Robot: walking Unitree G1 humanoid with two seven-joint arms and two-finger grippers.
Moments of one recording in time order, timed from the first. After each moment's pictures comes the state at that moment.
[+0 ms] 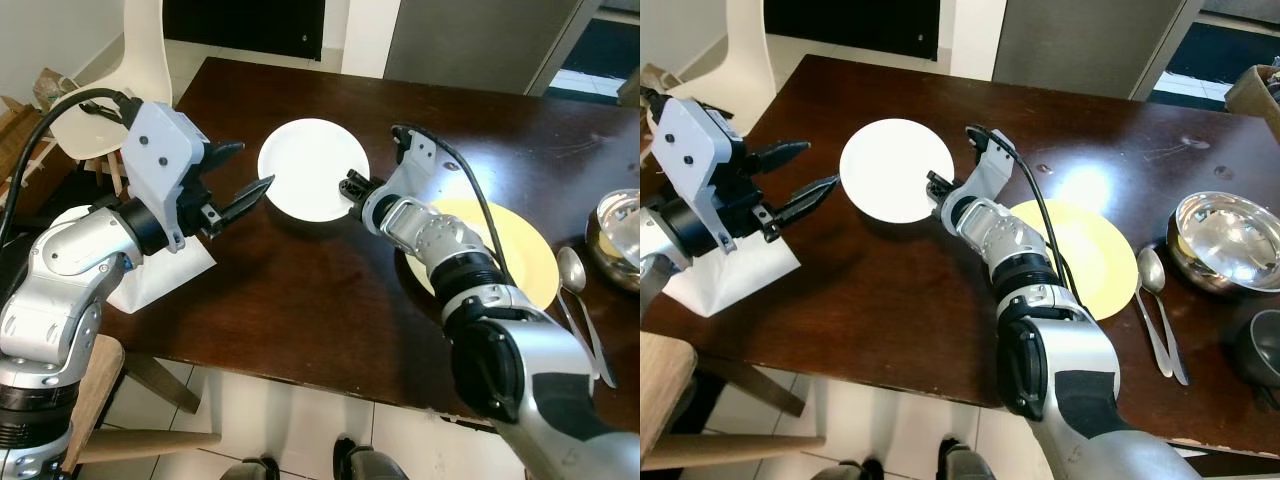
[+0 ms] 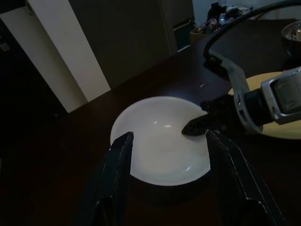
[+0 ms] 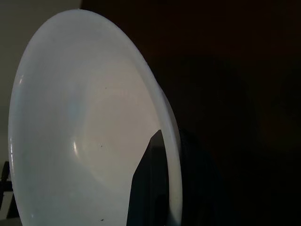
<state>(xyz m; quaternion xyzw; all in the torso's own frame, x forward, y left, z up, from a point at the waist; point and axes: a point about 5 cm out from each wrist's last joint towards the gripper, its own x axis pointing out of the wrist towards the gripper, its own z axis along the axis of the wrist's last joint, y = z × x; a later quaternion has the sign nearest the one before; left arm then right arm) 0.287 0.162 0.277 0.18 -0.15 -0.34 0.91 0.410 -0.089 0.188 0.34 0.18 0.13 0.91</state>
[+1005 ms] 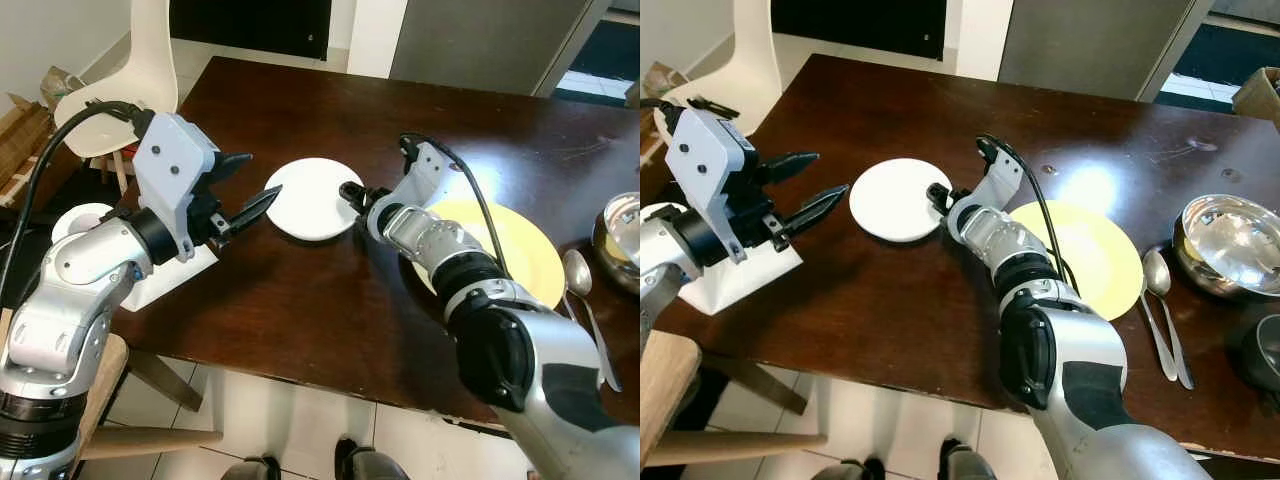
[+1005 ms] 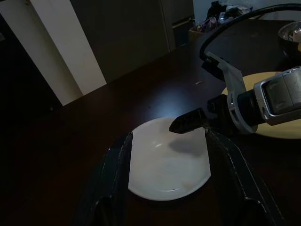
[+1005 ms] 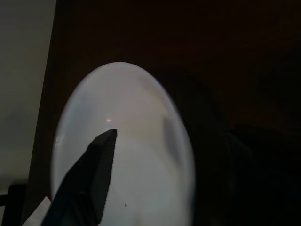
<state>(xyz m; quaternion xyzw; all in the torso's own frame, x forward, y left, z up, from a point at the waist) 0.285 0.155 0.269 0.17 -0.13 -0.34 0.92 0.411 -0.098 0.181 0.35 0.20 0.08 0.91</state>
